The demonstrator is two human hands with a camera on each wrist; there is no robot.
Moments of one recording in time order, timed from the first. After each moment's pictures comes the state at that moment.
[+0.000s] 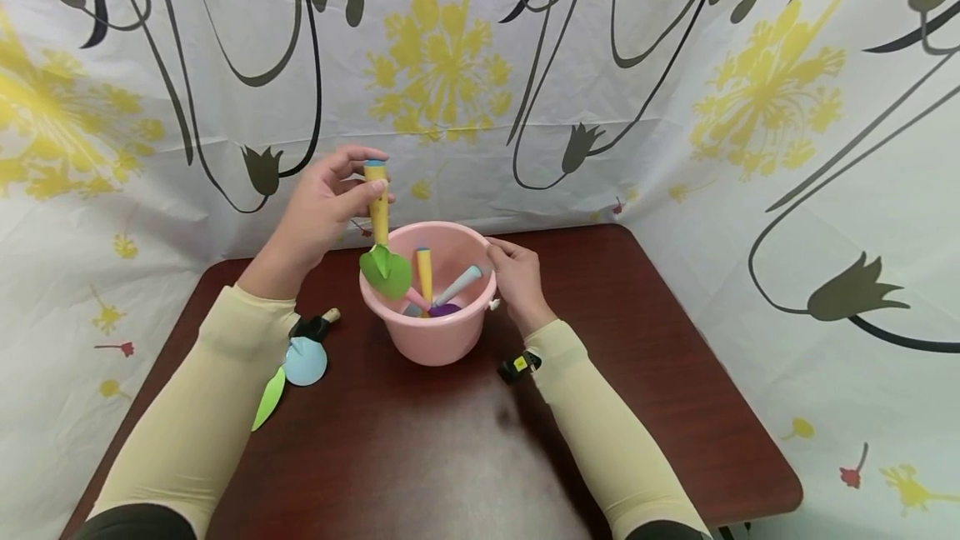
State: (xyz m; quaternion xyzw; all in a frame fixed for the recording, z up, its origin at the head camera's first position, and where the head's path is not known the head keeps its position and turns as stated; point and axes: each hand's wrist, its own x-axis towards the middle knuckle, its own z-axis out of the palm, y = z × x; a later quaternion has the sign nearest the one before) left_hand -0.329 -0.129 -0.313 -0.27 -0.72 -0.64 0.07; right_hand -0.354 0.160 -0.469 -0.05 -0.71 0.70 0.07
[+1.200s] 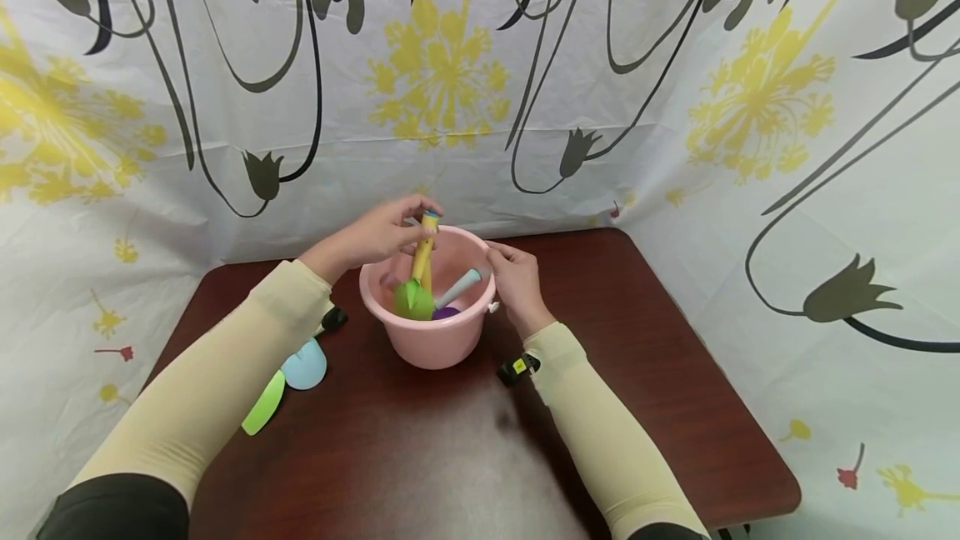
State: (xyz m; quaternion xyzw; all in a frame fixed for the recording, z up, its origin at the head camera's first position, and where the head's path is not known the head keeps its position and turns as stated) left_hand -0.381 -0.091 -0.352 -0.26 -0.83 -0.47 -0.15; right_hand -0.351 0.159 -0.467 -0.05 -0.71 0.69 0.07
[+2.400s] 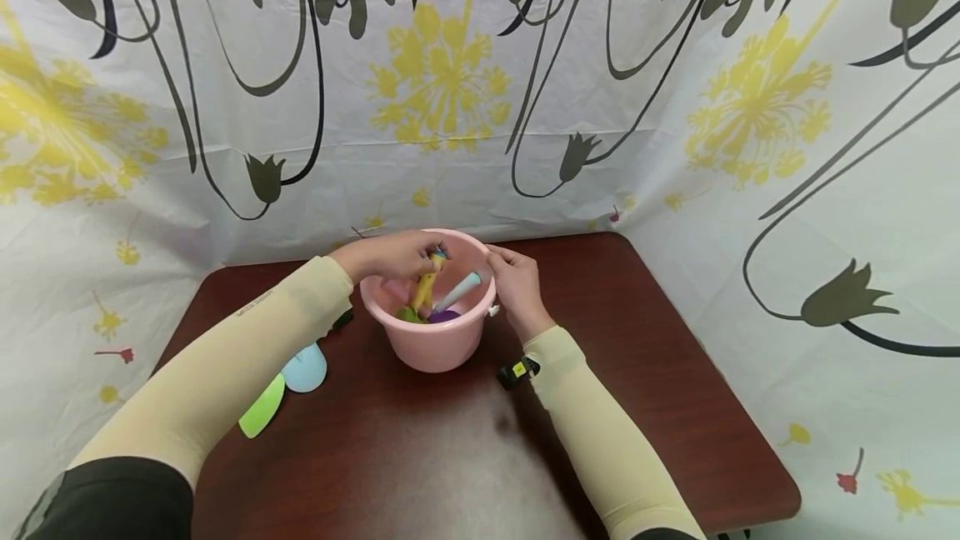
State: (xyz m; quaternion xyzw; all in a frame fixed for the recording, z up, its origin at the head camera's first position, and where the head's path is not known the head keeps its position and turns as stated) left_hand -0.392 -0.074 -0.371 -0.33 -0.89 -0.23 -0.21; right_hand -0.352 0.161 -0.468 -0.05 -0.71 0.70 0.07
